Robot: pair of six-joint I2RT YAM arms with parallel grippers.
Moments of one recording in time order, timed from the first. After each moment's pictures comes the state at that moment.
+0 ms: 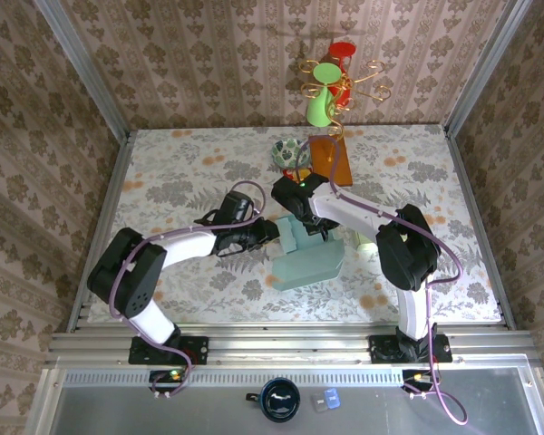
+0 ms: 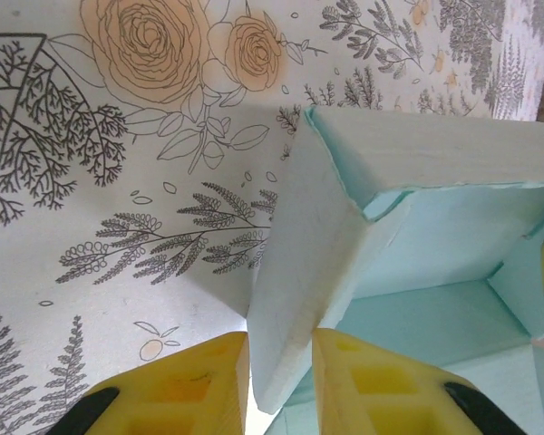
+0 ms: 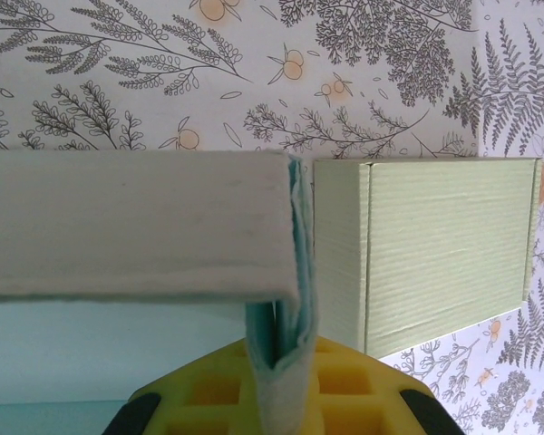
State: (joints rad) left arm -0.63 1.63 0.80 0.02 0.46 -0.95; right arm 0.70 1.95 1.57 -1.22 0.58 0.61
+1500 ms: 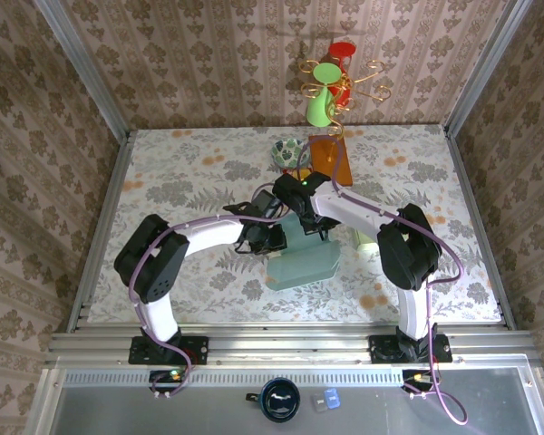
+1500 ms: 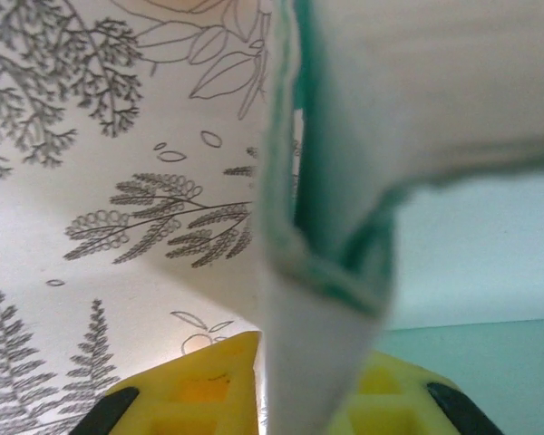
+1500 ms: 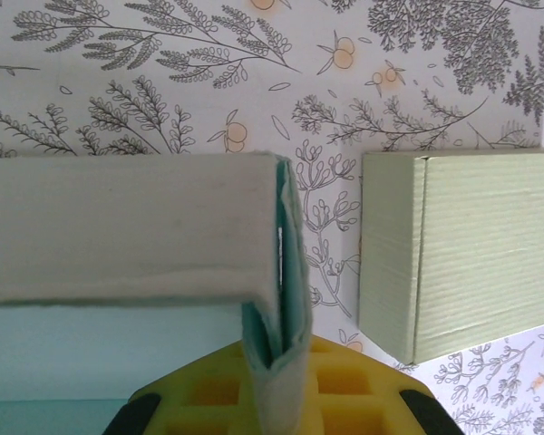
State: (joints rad) left arm -0.78 1.80 1.09 -0.44 0.21 -0.82; right arm 0.69 1.95 1.57 -1.18 0.48 0.61
